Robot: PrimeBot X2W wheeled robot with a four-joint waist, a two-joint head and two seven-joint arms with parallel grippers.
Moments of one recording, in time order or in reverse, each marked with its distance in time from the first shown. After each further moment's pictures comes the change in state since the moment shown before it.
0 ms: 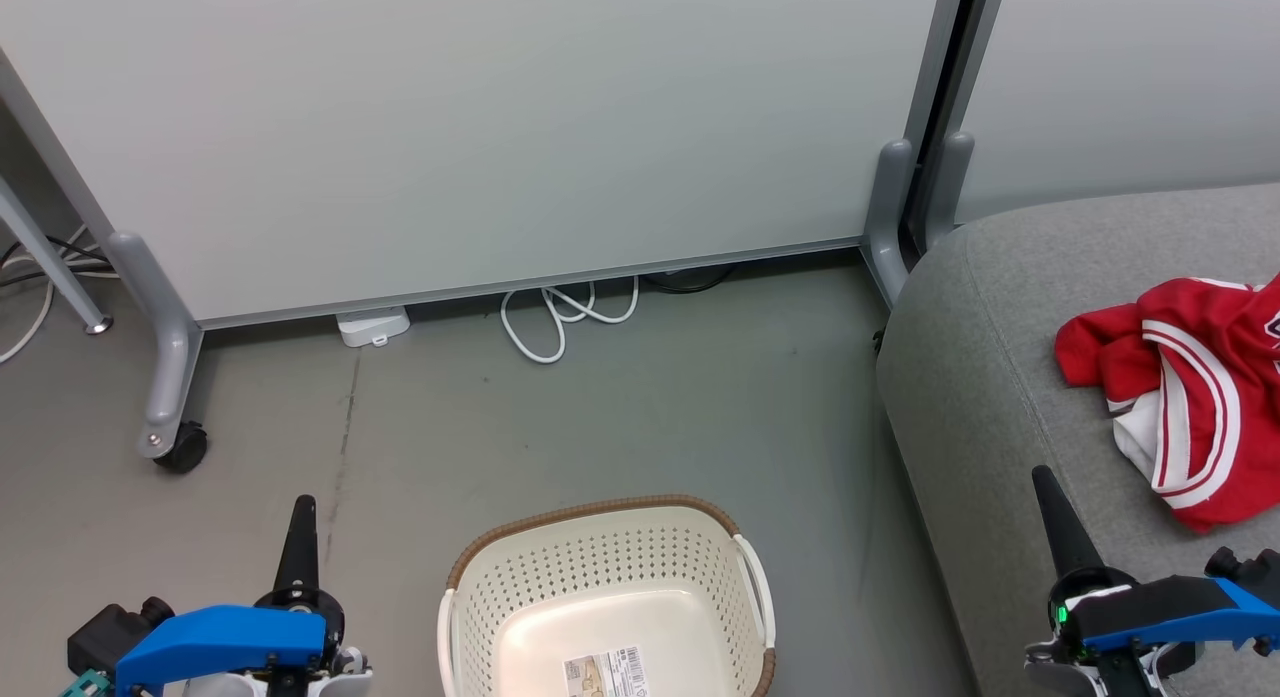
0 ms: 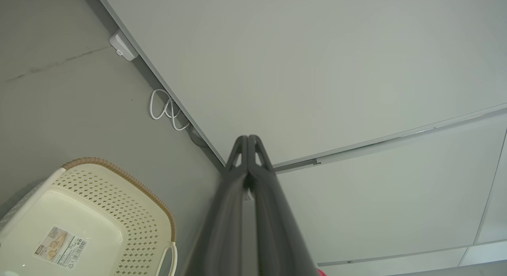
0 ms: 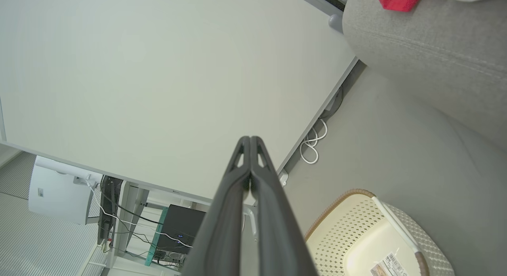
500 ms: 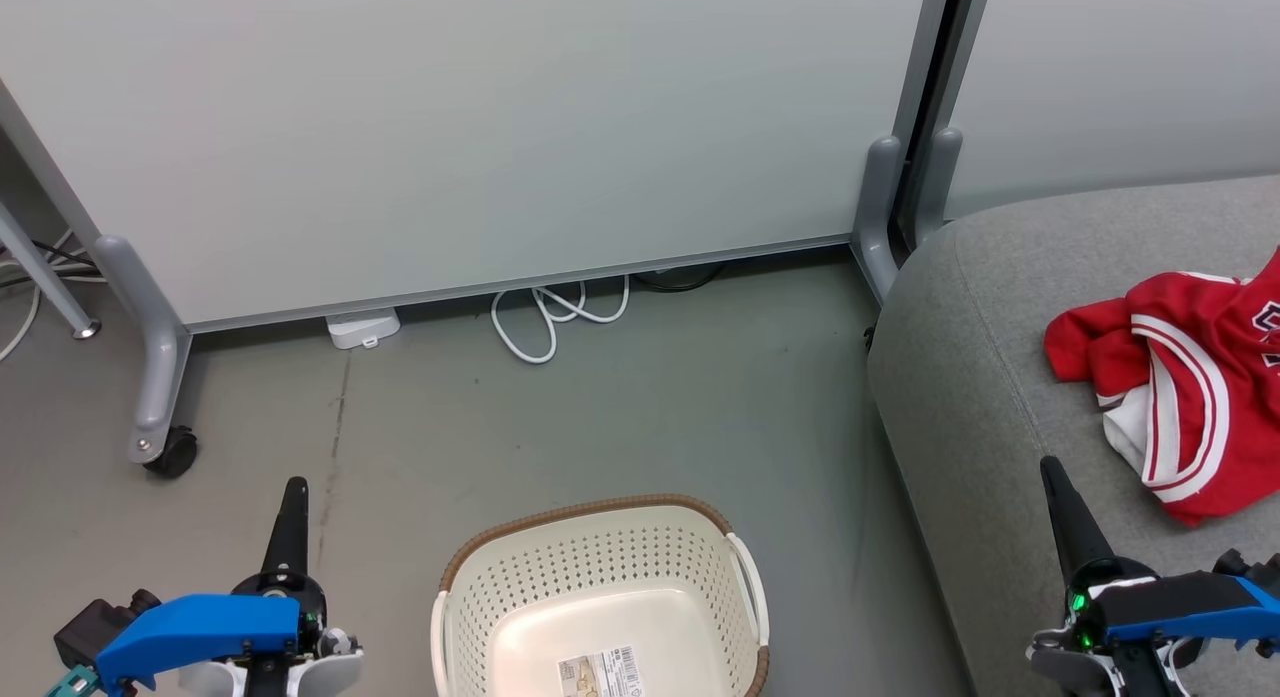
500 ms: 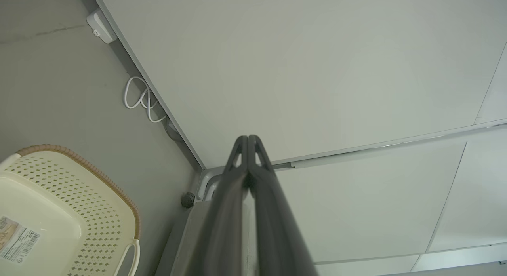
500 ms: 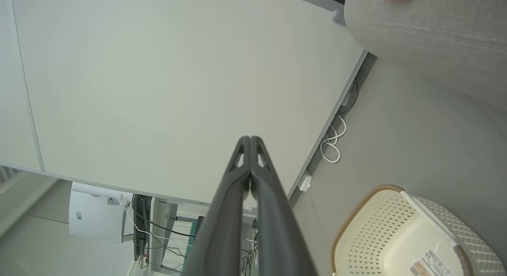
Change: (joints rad) left arm -0.014 -0.002 0.021 -0.028 -0.131 0.000 0.035; right arm -0.006 0.001 -0.011 -0.008 0.152 0.000 0.023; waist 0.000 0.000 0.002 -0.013
